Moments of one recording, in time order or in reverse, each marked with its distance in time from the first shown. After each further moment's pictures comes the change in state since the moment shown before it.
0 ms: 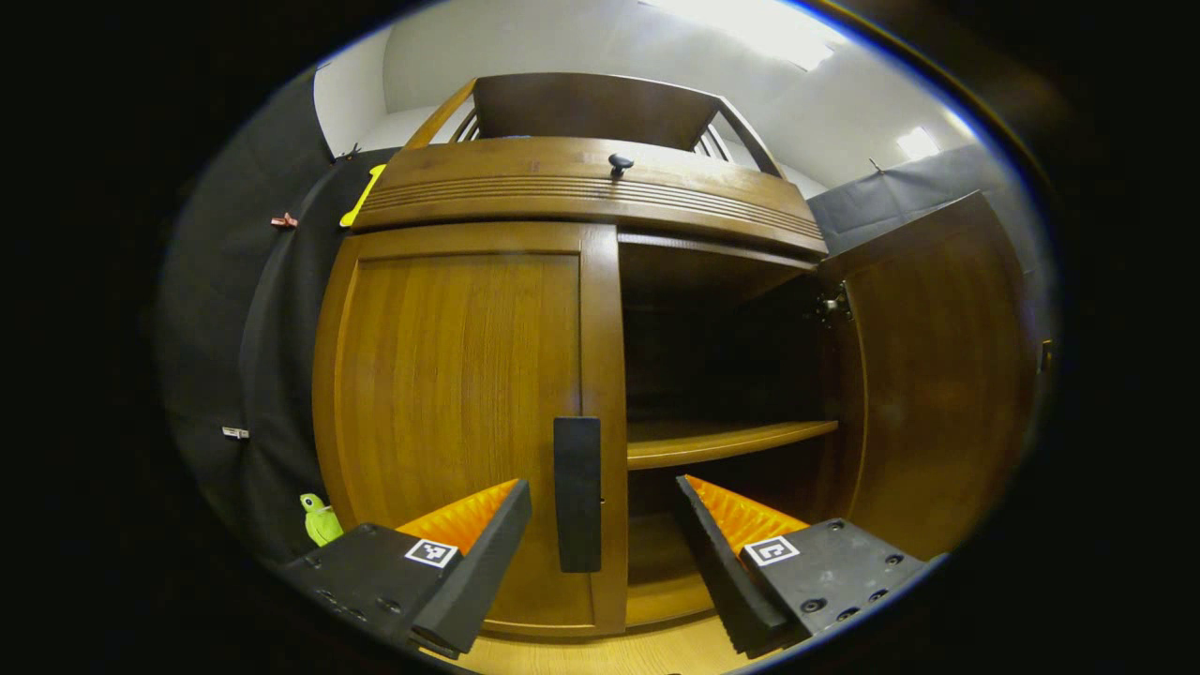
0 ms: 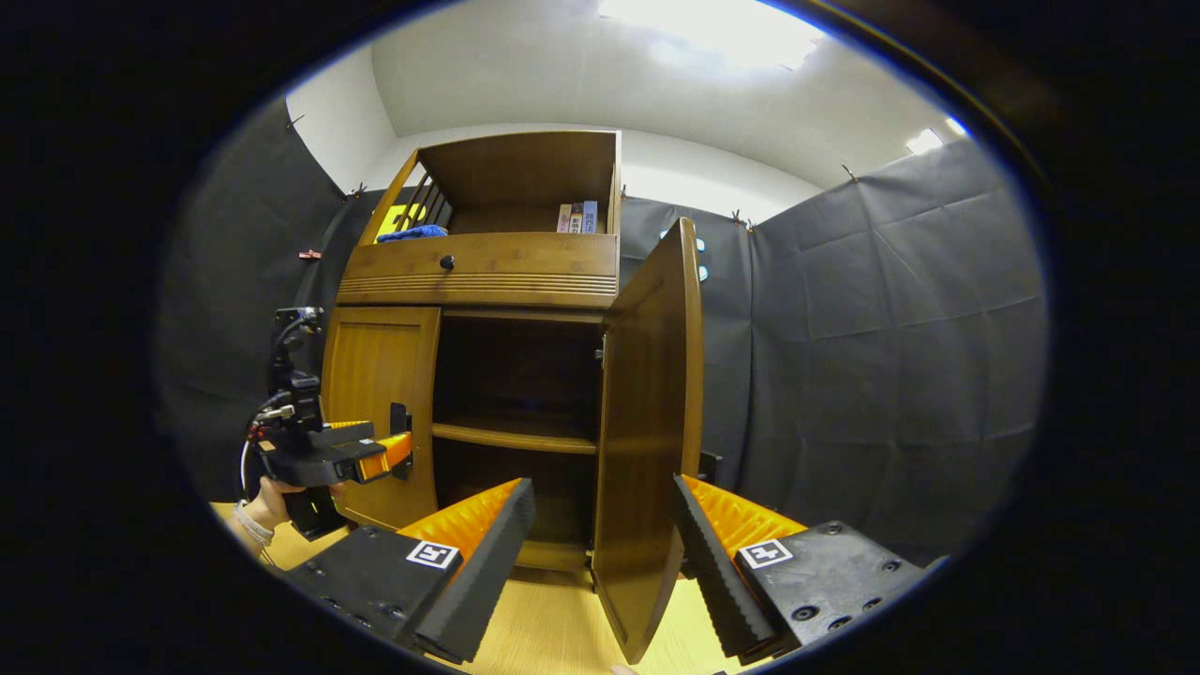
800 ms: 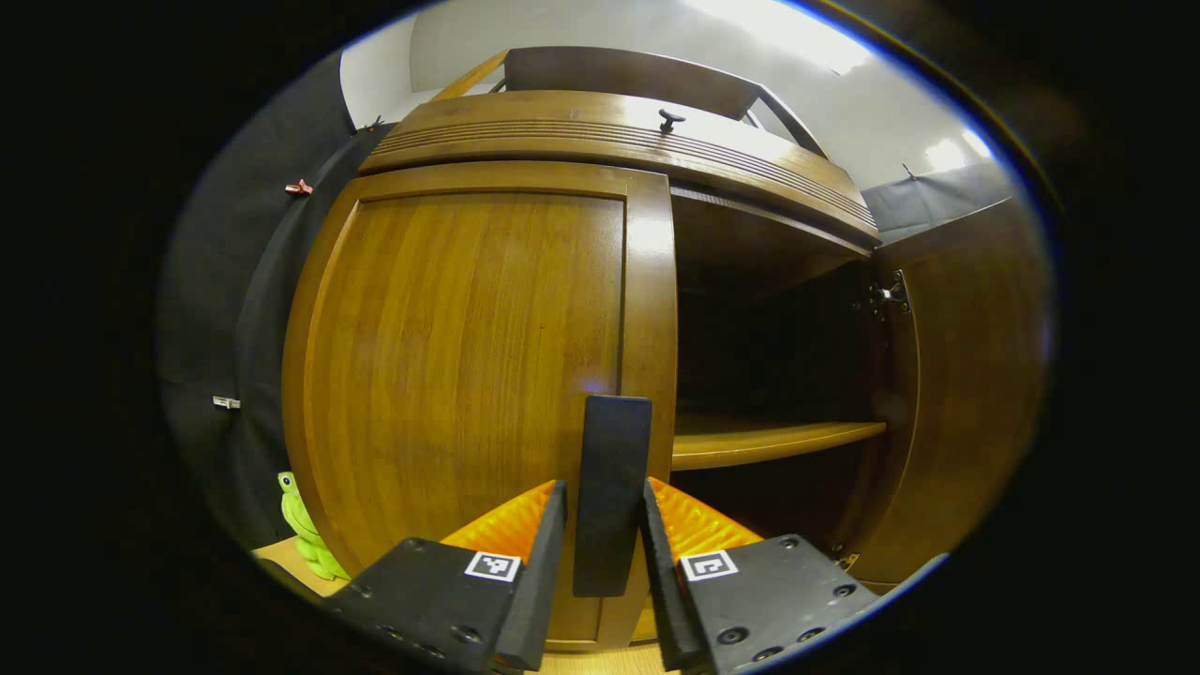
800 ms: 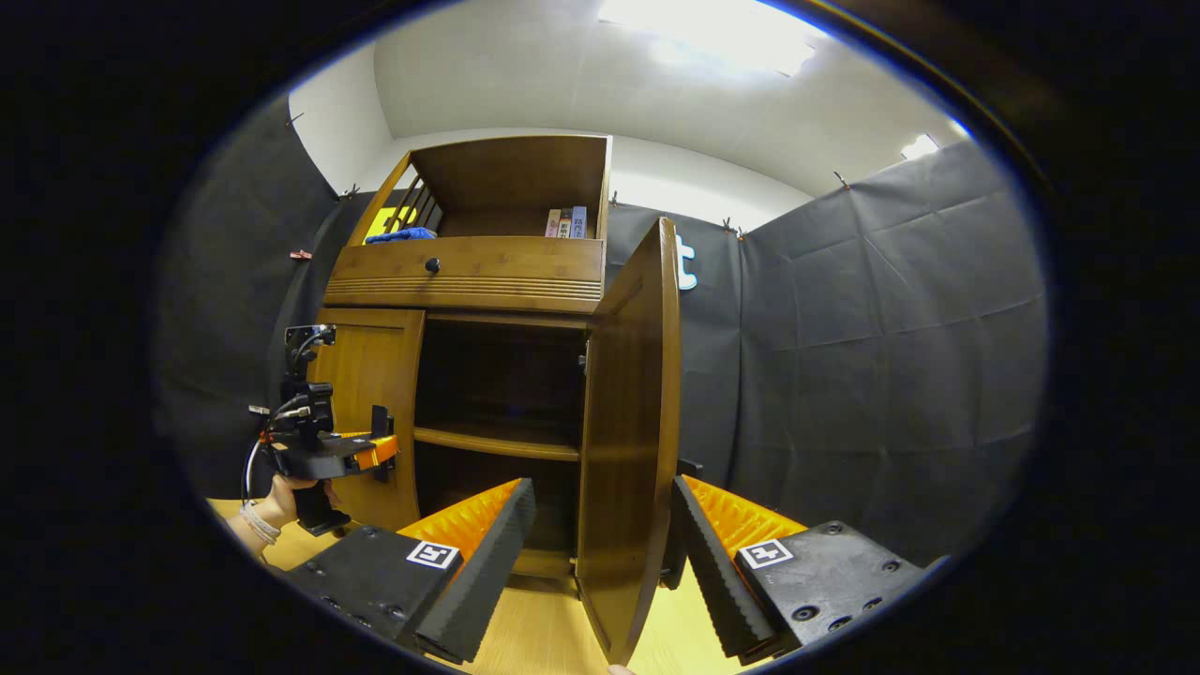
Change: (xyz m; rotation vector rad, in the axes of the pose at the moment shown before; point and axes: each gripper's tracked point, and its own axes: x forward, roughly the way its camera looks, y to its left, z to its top) left arm 0.045 0.013 -0.018 -0.069 0.035 0.027; right arm 0.010 -0.014 -0.003 -0.024 -0.020 -0.036
